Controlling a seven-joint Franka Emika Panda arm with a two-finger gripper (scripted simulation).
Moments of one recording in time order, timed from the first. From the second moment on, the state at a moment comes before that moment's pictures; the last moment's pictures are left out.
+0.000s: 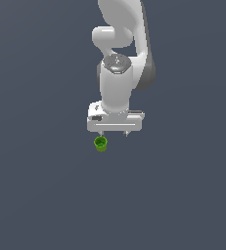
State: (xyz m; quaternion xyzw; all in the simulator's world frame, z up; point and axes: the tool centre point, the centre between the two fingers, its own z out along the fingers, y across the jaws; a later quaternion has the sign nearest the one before) arm 0.009 0.006 0.179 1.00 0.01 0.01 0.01
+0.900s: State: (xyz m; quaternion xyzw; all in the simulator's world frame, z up) arm 0.013 -0.013 0.185 1.00 0.00 0.03 0.00
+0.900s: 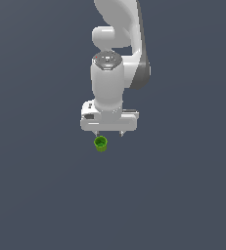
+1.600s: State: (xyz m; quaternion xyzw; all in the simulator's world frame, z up) arm -0.020 -0.056 0.098 1.00 -0.07 0.00 0.00
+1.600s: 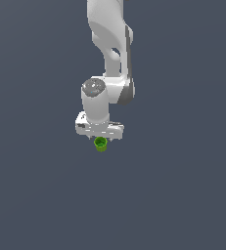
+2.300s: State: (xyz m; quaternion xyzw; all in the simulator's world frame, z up) arm -0.023 -0.058 0.064 1.00 -0.08 0.00 0.00
